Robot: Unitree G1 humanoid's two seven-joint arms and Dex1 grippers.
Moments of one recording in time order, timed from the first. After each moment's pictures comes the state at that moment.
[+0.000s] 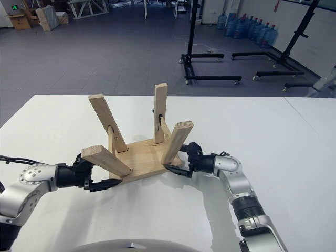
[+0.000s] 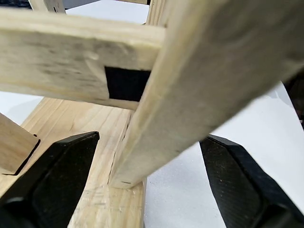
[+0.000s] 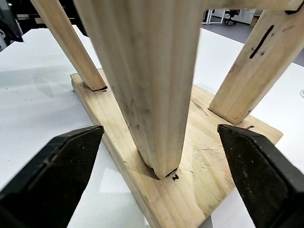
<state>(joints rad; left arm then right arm) 0.04 0.69 -0.07 -0.25 -0.41 0.34 -1.07 -0.23 -0.43 0.13 0.32 0.28 -0.07 1.16</state>
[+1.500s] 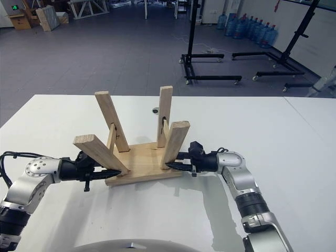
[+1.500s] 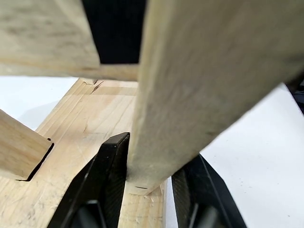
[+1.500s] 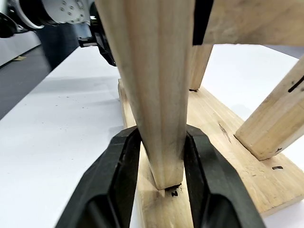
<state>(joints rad) -0.08 0.69 -0.09 -0.04 -0.39 0.21 -1.26 -0.26 -0.46 0.13 0.26 0.36 0.04 1.35</state>
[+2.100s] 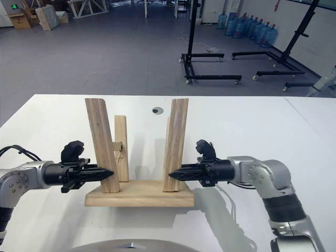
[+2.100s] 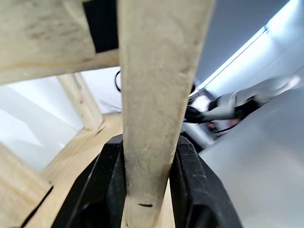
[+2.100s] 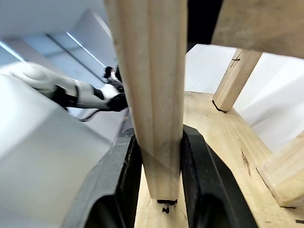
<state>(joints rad) -0.08 0.77 0.06 -0.20 -1.05 1.09 -1.23 -0.21 -0.71 0.02 -0.20 1.03 1.25 1.20</state>
